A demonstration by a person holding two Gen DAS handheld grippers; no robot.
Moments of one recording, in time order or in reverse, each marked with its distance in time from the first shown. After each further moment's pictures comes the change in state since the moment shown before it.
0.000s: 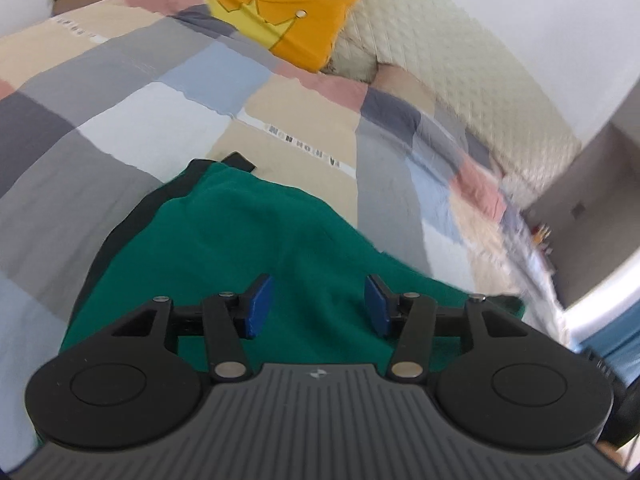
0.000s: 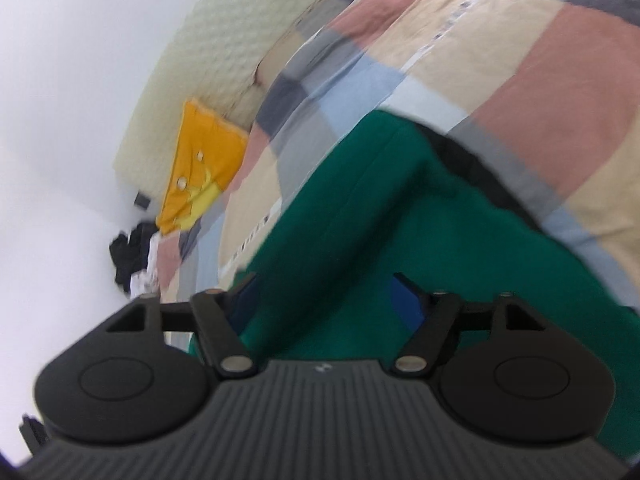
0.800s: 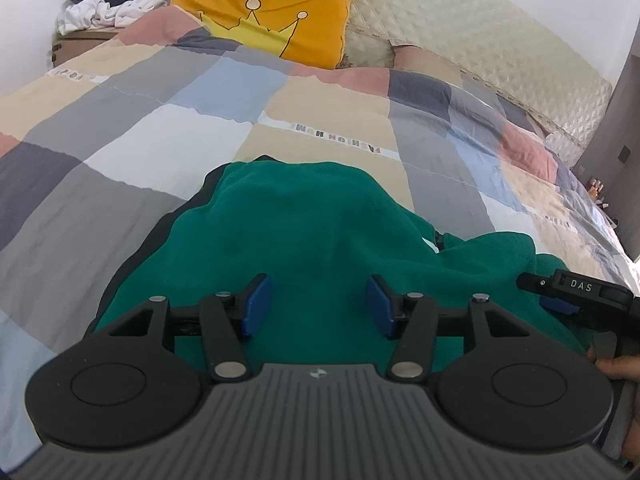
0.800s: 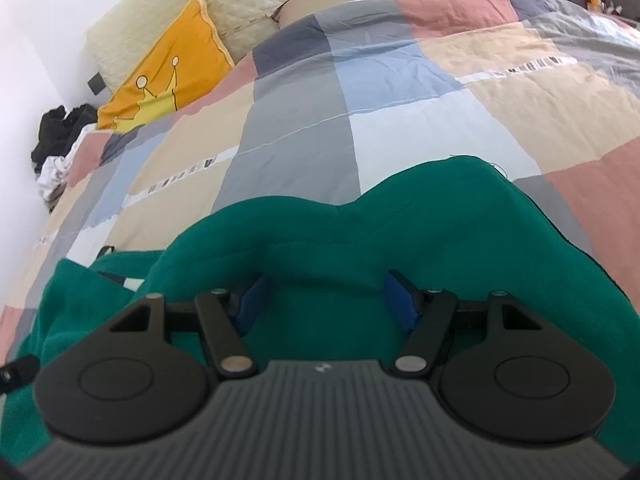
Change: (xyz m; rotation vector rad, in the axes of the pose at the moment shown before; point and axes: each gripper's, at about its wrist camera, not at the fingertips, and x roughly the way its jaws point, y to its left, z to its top) left arm 0.057 0.007 -0.016 0.178 -0.042 0.166; right arm 0.125 0.031 -0.003 -0.456 0.042 -0.237
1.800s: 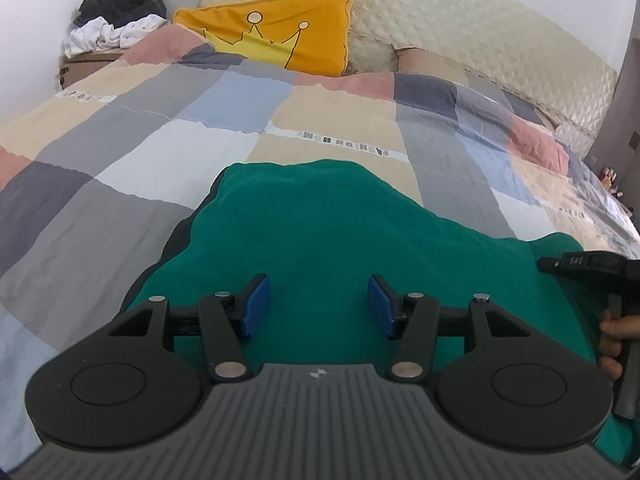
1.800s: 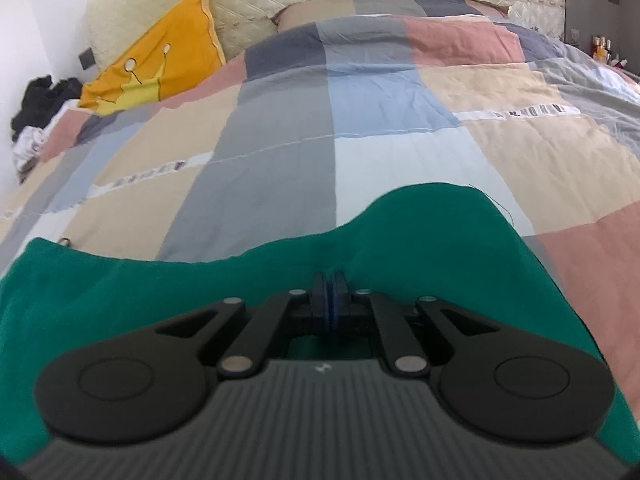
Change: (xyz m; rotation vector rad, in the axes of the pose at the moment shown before) left arm -0.004 -0.010 -0.011 0.056 -0.035 0.063; right arm 0.024 -0.001 0.021 -0.116 -0.034 -0.085
